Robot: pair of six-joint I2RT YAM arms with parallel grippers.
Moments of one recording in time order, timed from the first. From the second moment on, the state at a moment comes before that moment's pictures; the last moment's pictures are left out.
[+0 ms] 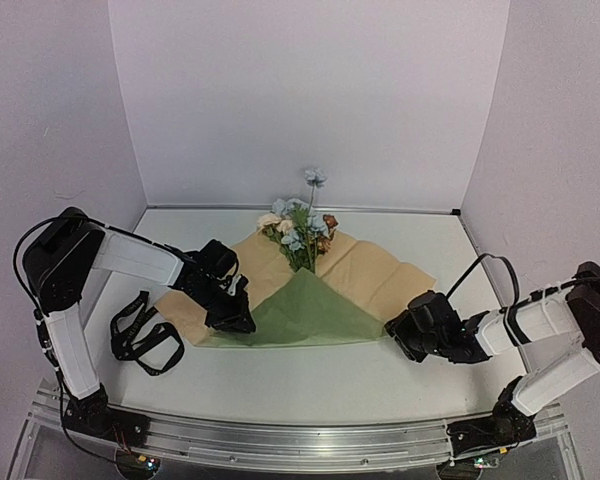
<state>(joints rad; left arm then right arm) -0.66 1.85 1.02 -0.31 0.43 -0.68 0.75 1.44 0.40 0.23 0.24 1.39</state>
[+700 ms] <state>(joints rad) -0.66 1.86 1.02 -0.31 0.43 -0.68 0.75 1.47 0.34 0.31 0.28 1.40</state>
